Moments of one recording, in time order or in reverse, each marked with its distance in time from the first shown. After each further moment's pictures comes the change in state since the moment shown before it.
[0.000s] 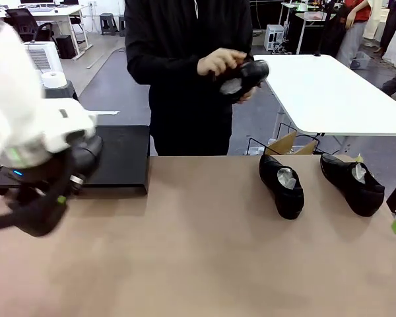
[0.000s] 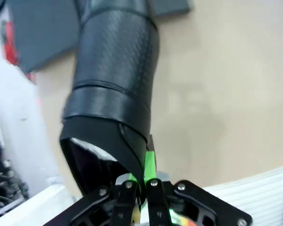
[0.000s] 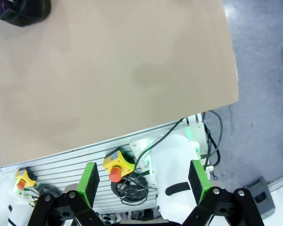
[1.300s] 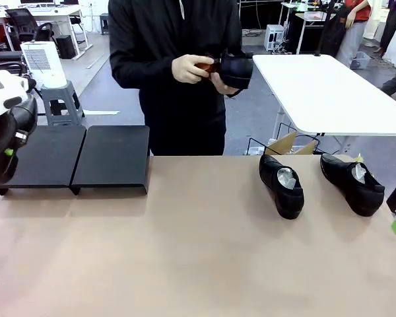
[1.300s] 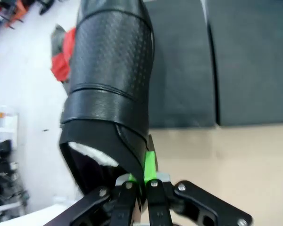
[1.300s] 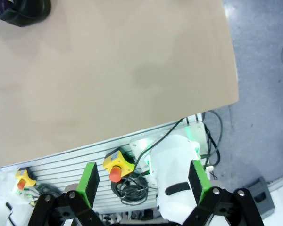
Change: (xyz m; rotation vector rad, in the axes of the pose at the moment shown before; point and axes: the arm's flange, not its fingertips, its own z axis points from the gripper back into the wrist) left arm 0.089 0.173 -0.090 0.133 -0.179 0.193; right arm 0.000 0.000 0.000 0.000 0.000 0.000
